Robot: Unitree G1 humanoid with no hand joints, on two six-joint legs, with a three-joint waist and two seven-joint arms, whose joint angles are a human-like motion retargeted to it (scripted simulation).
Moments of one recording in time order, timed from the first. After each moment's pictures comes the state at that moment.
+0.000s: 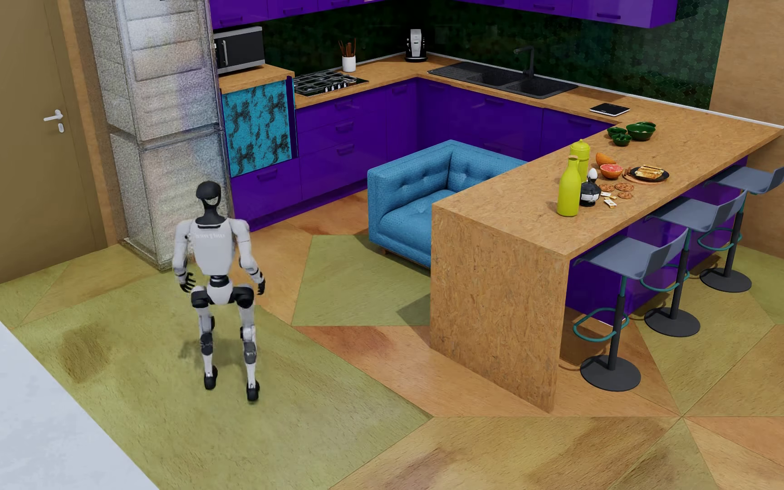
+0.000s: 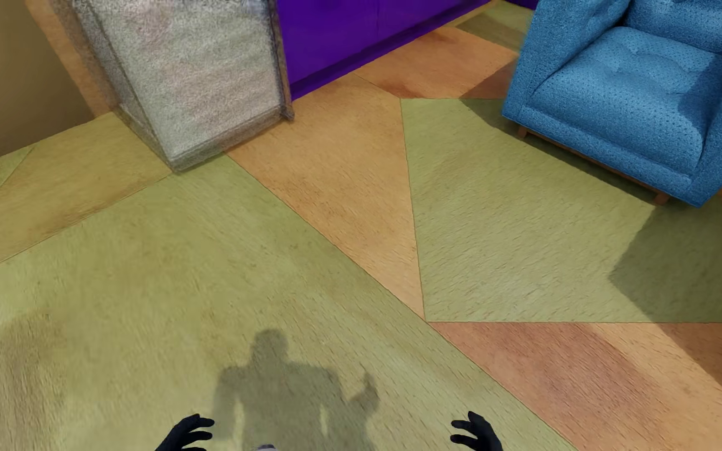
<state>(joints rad) -0.60 -0.34 -0.13 0.08 0.06 0.01 0.00 0.02 0.04 0.97 1.04 0.23 0.20 -0.38 -0.57 0.22 -0.11 -0.13 -0.06 -0.02 0.07 0.68 0.61 0.10 0.09 -0.16 0.09 0.03 -0.05</state>
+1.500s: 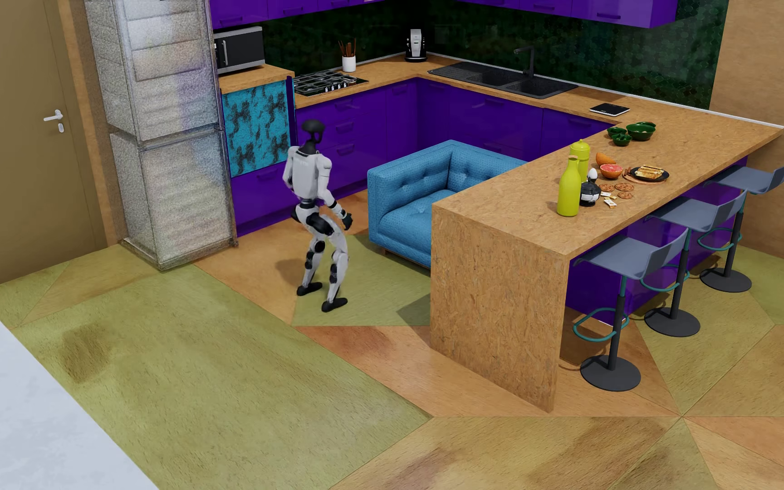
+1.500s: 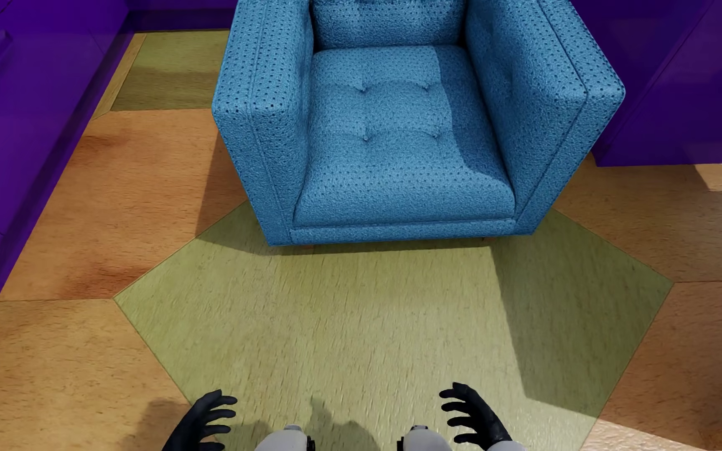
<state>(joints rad) -0.50 -0.49 -0.01 0.02 -0.02 0.02 -0.04 0.02 0.13 0.86 0.86 0.14 0.11 -0.39 -0.38 0.19 -0.16 0.06 0.04 -0.04 0.08 0.65 0.62 0.07 -0.11 -0.04 0.02 -0.04 0.08</state>
